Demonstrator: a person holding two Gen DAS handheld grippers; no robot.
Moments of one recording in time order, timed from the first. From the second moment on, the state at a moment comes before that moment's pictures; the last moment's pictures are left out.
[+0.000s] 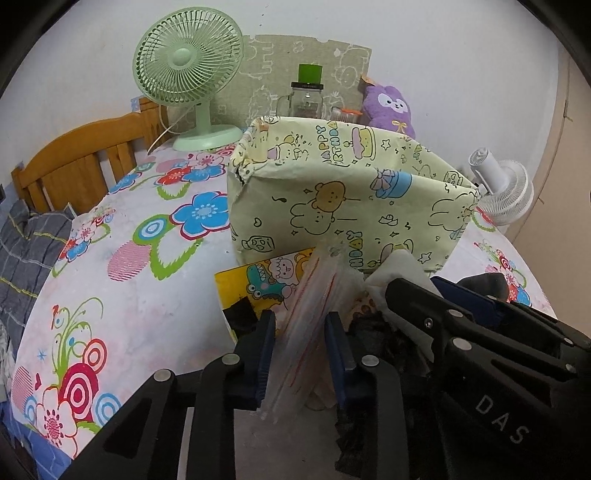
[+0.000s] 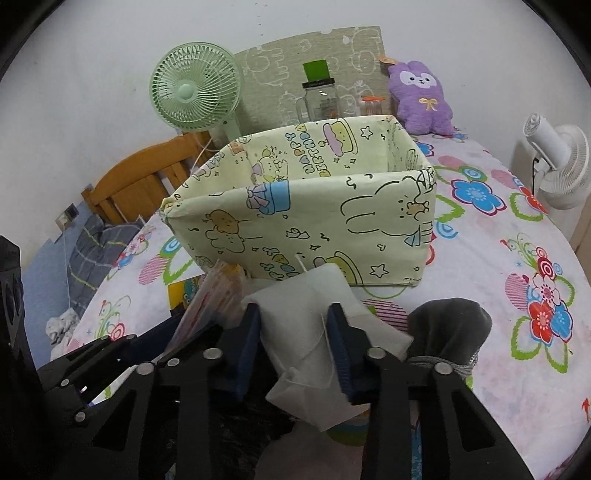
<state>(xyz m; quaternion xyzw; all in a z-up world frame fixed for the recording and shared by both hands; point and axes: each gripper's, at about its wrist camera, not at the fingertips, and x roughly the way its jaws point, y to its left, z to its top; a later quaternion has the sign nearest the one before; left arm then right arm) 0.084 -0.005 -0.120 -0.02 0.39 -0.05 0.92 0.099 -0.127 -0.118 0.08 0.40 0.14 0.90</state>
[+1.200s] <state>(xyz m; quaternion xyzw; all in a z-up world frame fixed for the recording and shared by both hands) 0.068 -0.021 -0.044 0.00 0.33 -0.05 0.94 0.079 -0.145 -0.039 0.09 0.34 0.12 0.93</state>
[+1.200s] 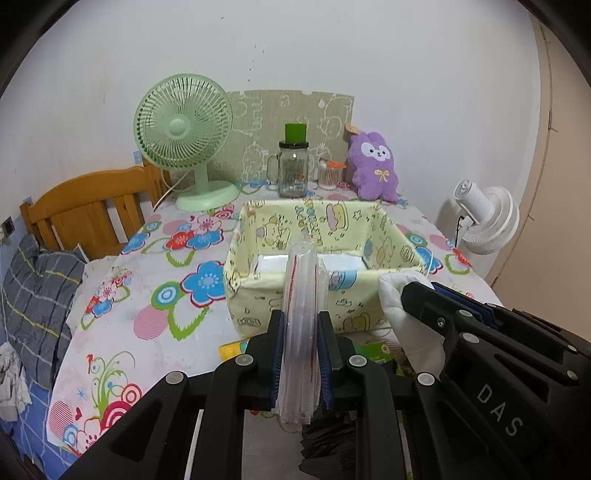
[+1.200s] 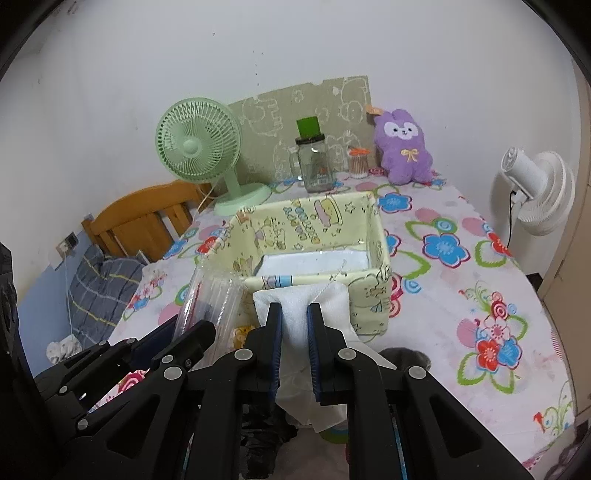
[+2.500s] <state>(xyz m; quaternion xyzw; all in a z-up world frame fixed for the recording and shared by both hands) 0.098 -0.030 0.005 -0.01 0.28 -0.07 0.96 0.105 -0.157 0.017 0.09 0.30 0.11 0.94</state>
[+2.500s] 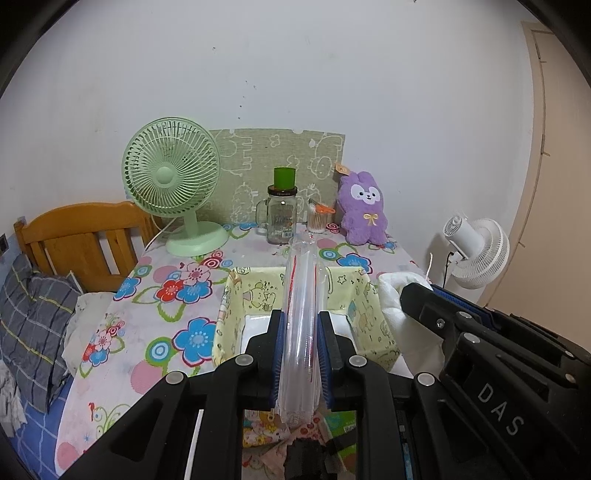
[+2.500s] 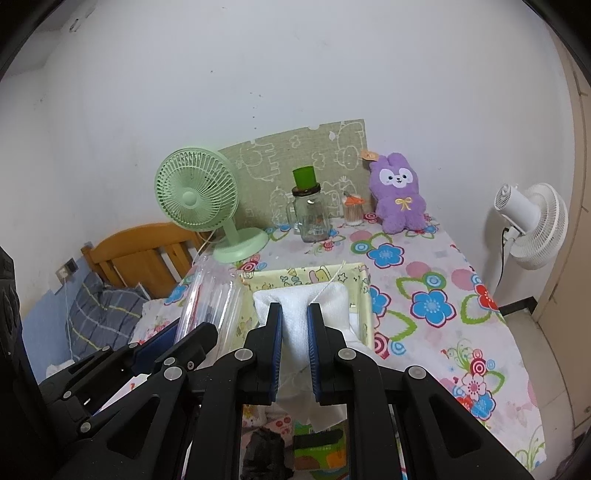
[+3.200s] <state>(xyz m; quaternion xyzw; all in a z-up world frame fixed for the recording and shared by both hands) 0.159 -0.026 -0.007 -0.02 0.30 -0.06 0.95 0.173 -0.155 0.002 0.10 0.31 0.10 0.94</state>
